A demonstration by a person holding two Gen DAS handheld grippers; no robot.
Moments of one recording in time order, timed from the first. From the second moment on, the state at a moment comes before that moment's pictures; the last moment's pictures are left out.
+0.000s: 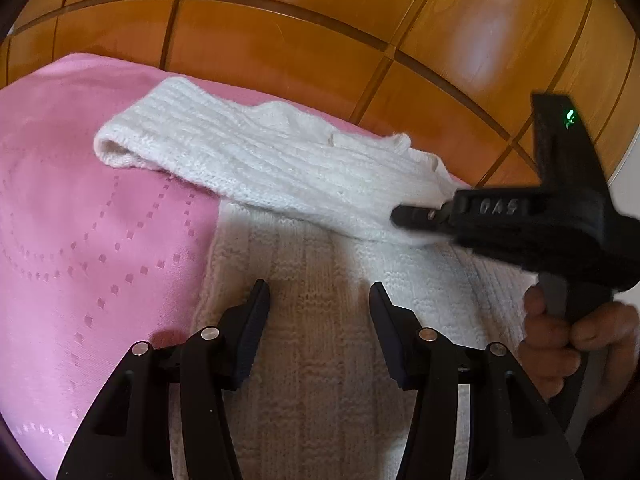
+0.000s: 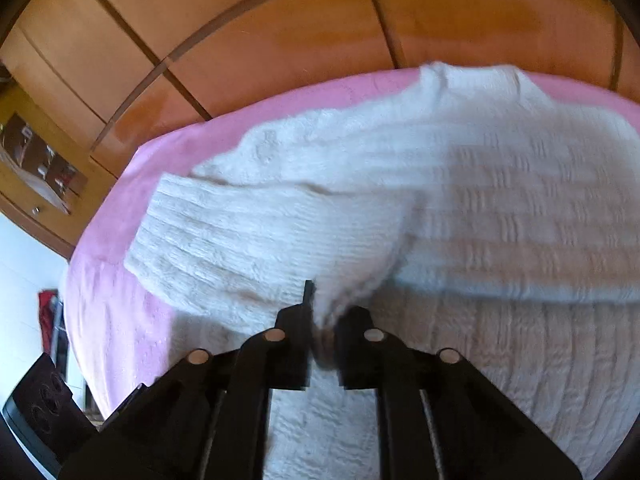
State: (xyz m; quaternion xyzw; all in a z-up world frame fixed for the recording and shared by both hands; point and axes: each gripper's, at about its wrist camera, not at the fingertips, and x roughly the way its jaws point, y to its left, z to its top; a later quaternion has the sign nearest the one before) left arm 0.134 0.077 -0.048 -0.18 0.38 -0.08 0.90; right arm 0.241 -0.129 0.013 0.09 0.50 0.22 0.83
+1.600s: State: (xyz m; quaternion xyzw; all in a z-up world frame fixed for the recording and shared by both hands) left arm 0.237 0.088 -0.018 -0.25 0.37 -0.10 0.89; right arm 0.258 -0.271 0.127 0.06 0.32 0.06 0.94
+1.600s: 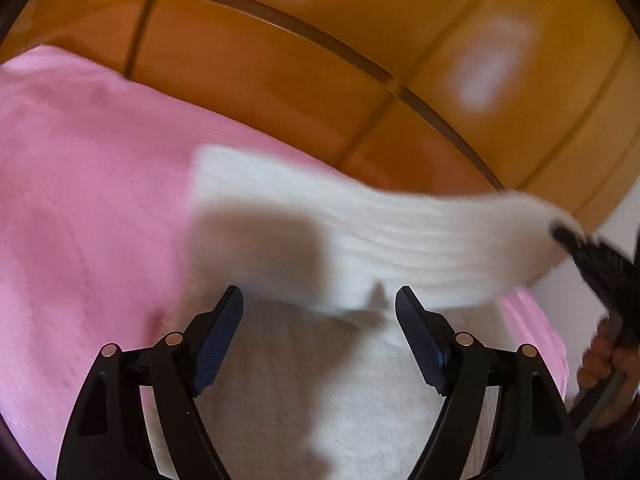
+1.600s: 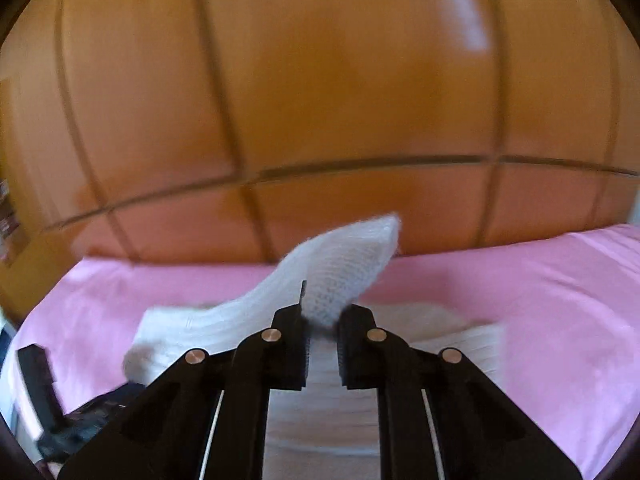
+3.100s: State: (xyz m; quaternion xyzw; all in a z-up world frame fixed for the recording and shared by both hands) left arm 0.205 0.098 -0.022 -0.12 0.42 0.04 0.90; right arm 0.229 -0.268 0.016 0.02 0.43 0.02 0.90
